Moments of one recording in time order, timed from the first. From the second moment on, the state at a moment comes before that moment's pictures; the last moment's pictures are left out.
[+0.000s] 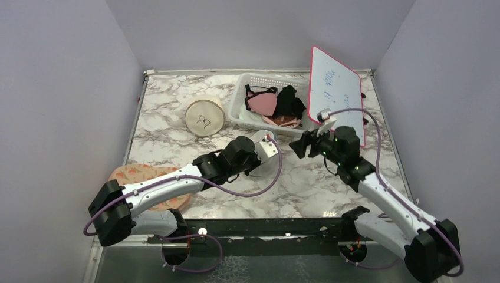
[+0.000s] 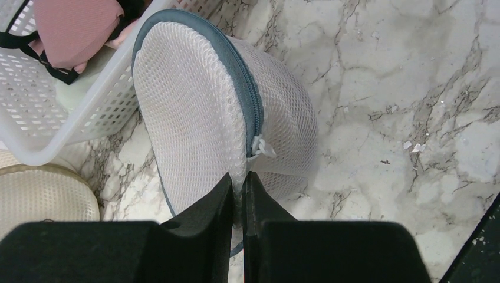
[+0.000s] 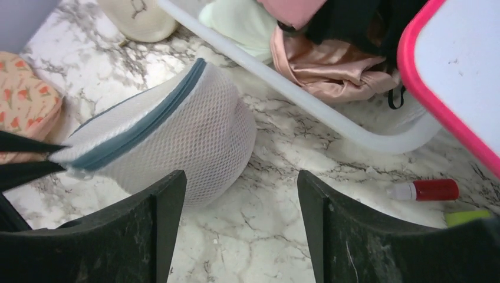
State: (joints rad) left arm -1.01 1.22 0.83 -0.20 -0.13 0.25; right arm 0.42 1.01 0.64 -0.04 -0.23 0.21
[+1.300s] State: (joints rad) left arm -0.97 1.27 0.86 -0.24 0.02 0.19; right arm 1.15 1.50 0.15 1.50 0.39 -0.31
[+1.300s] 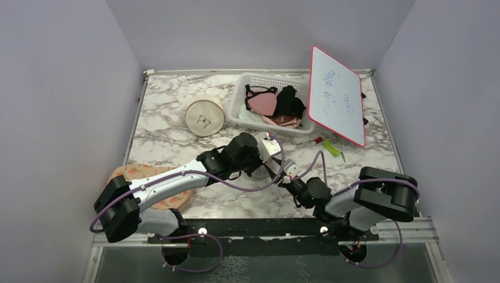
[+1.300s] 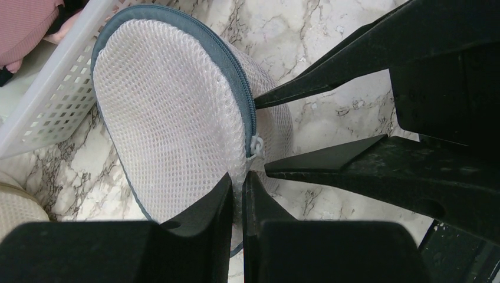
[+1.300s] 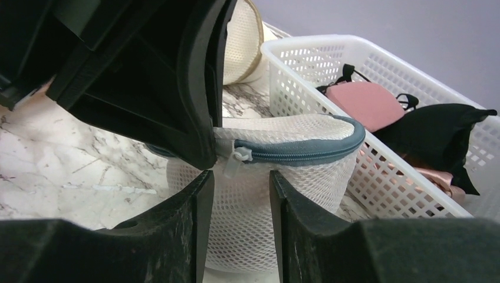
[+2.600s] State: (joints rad) left arm -0.96 1.31 0.89 -0.25 0.04 0.19; right arm 1.18 1.41 0.14 1.50 0.60 -0.28
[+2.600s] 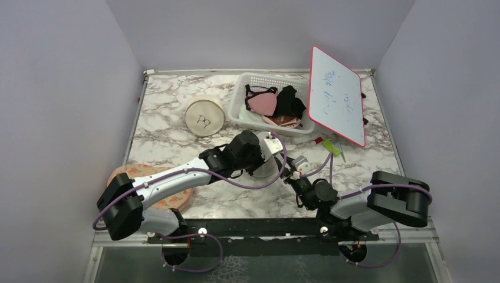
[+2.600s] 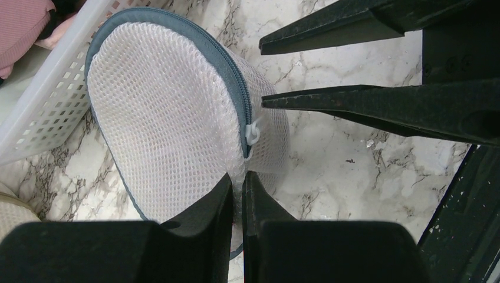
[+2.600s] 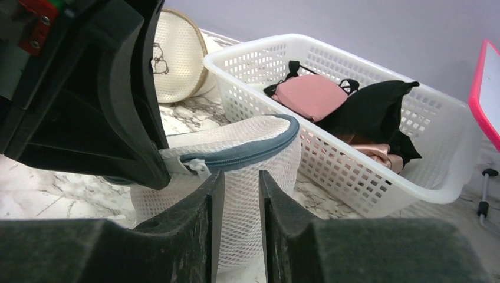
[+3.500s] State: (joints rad) left arm -0.96 1.31 0.89 -0.25 0.06 0.19; right arm 1.09 1.39 0.06 1.48 0.24 -0.27
